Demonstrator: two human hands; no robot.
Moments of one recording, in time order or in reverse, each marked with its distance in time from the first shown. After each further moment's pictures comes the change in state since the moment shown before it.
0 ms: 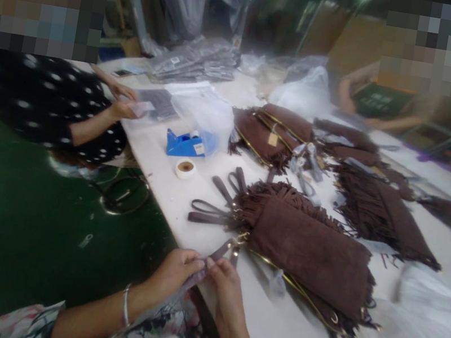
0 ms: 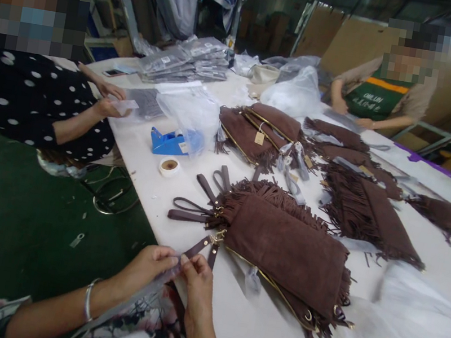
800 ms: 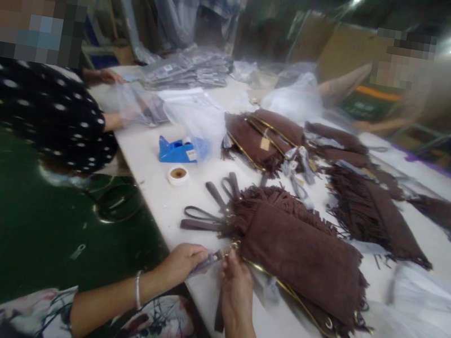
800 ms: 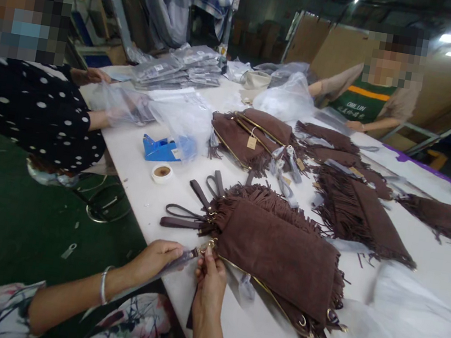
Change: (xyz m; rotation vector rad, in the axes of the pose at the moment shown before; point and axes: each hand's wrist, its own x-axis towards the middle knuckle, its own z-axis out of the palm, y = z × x) left_hand 0.040 0.030 0.008 0.287 -0.088 0.144; right_hand 0.034 -0.018 -0.027 0.217 0.354 -0.059
